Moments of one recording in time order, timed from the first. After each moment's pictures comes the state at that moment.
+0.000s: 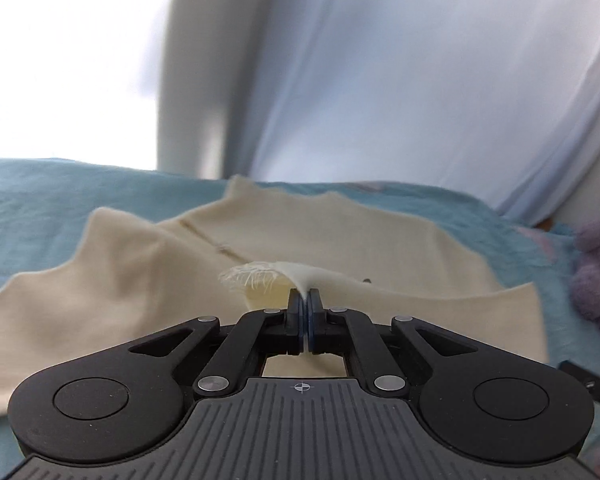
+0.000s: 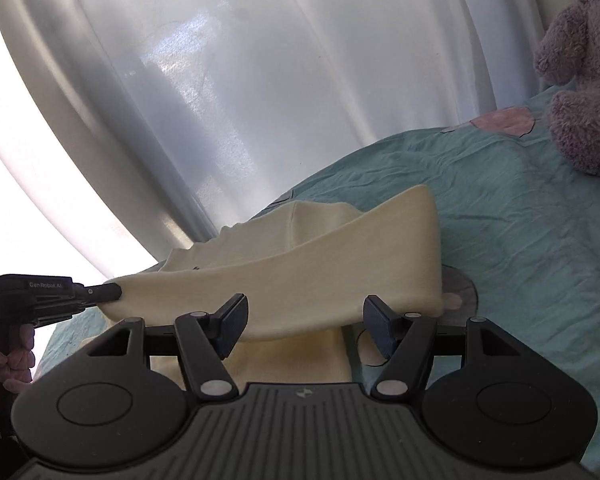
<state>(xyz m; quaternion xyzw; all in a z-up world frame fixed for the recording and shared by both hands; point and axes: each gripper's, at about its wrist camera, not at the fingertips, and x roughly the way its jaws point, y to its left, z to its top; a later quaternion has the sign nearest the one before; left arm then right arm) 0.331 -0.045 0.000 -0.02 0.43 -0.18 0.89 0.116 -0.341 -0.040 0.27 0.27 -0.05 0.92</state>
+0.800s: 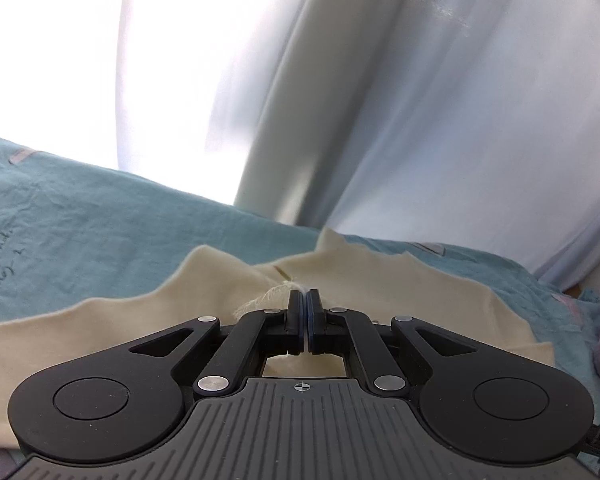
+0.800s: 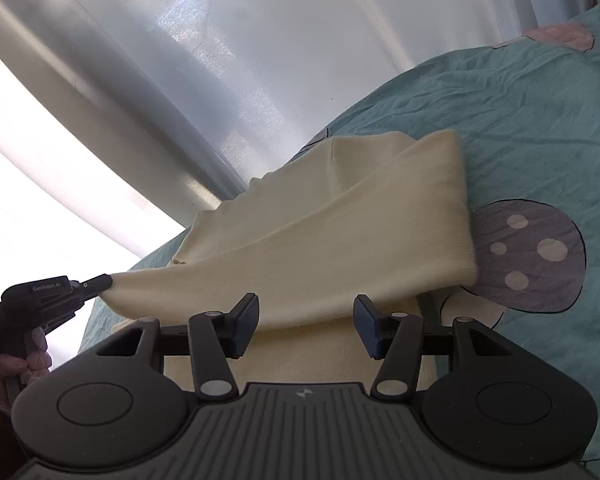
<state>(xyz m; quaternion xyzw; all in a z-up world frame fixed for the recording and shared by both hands) 0.351 0.024 0.013 -0.09 0.37 -0.14 0.91 0.166 -0.327 -0.072 0.35 0.32 0.01 0.88</state>
